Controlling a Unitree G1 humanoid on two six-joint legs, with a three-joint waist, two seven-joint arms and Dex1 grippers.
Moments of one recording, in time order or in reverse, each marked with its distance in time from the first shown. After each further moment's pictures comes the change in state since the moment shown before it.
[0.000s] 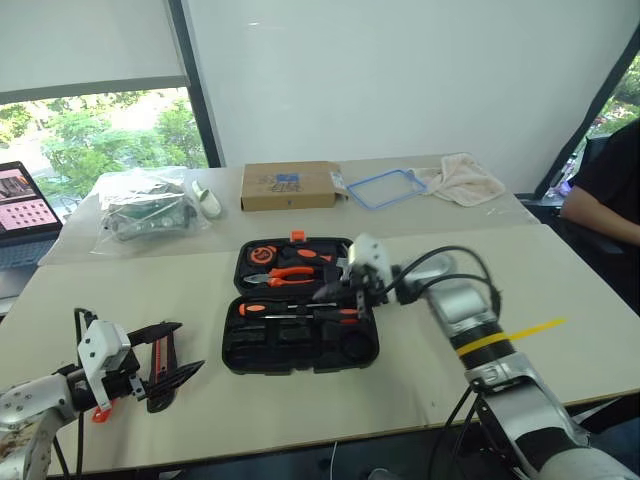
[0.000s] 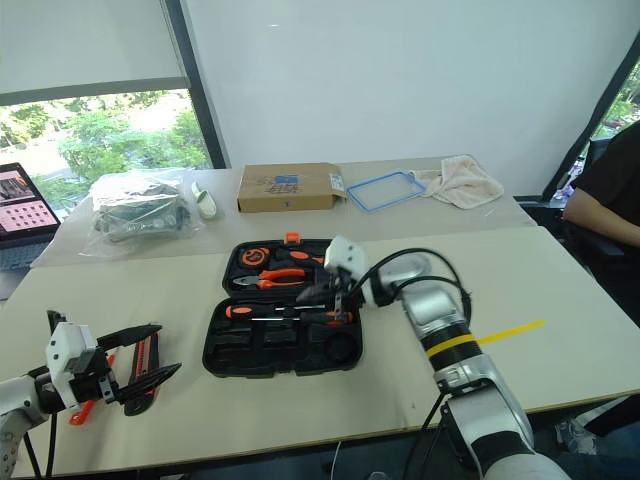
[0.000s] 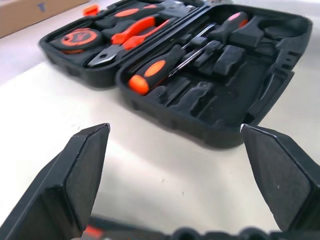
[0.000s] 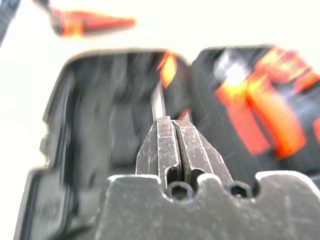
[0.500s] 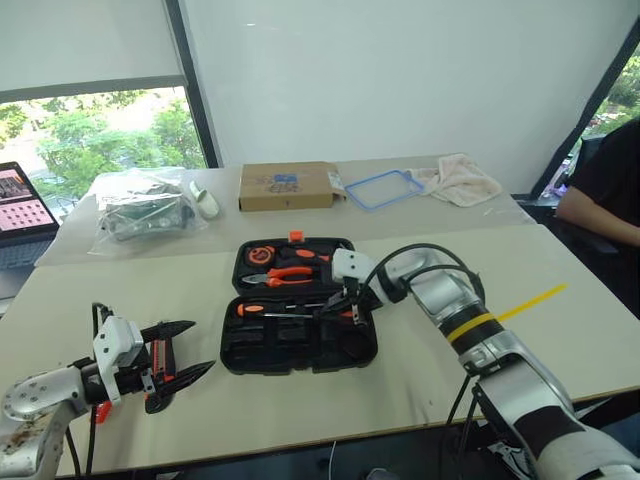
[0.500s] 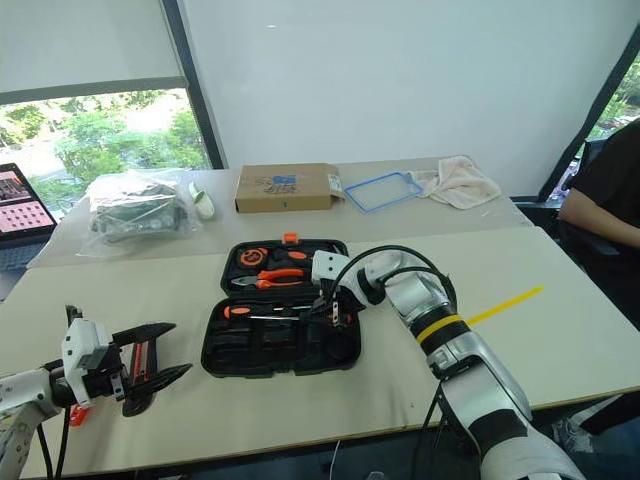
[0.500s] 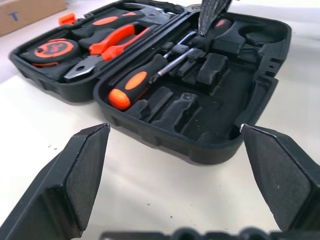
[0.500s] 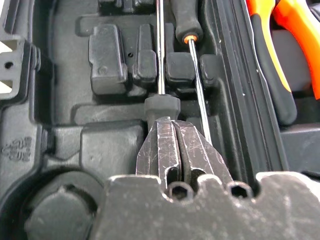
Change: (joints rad) left arm -0.078 0.000 -0.083 0.013 0.009 0.001 -0.019; right arm -0.183 0.080 0.333 0.329 -0.304 -0.041 0.036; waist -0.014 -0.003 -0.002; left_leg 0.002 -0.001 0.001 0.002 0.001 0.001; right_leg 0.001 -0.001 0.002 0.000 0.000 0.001
